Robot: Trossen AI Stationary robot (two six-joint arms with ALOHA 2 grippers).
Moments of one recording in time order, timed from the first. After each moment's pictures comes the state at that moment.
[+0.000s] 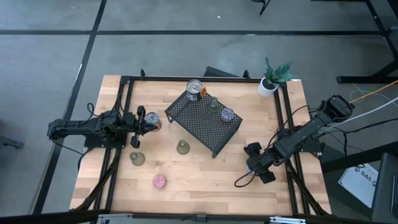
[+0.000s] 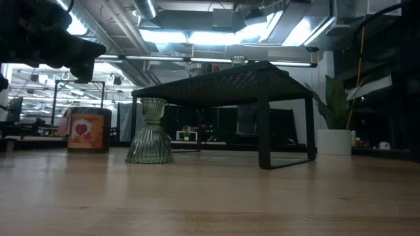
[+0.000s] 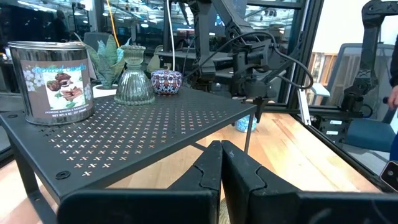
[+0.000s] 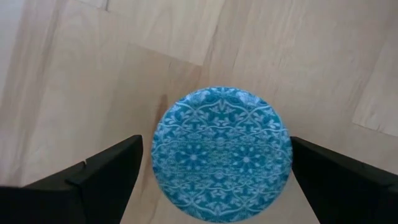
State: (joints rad) left arm 0.05 0.00 0.01 0.03 0.05 -0.08; right arm 0.65 1.36 0.61 -0.54 0.02 0.33
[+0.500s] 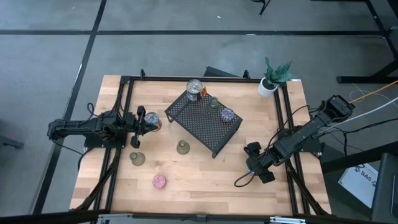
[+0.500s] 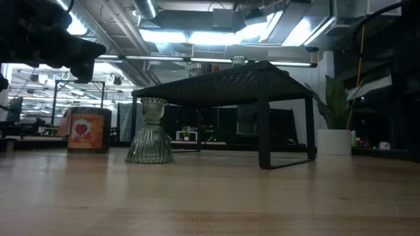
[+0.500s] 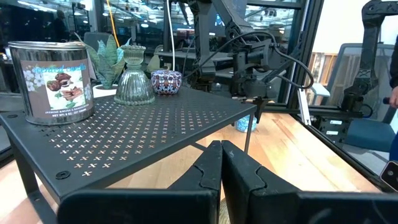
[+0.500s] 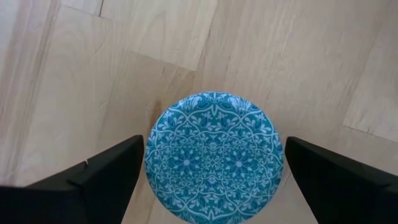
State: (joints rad) left arm 0.05 0.00 0.01 0.03 0.05 -0.08; right arm 0.65 1.36 0.61 -0.53 0.03 0.33
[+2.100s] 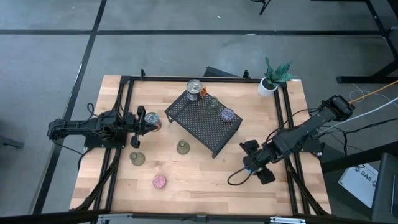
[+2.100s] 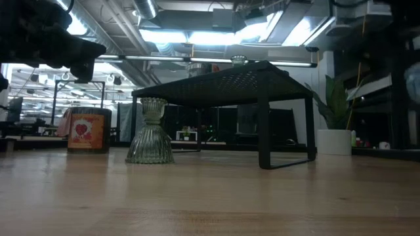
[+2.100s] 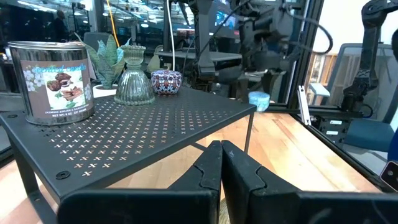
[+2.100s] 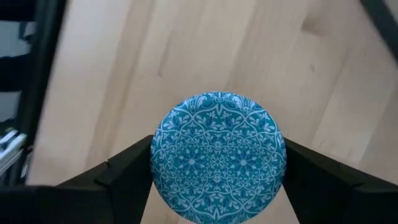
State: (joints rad) left arm 0.05 0.00 0.01 0.03 0.05 -0.08; right arm 0.57 1.36 0.94 -0.85 -0.08 0.25
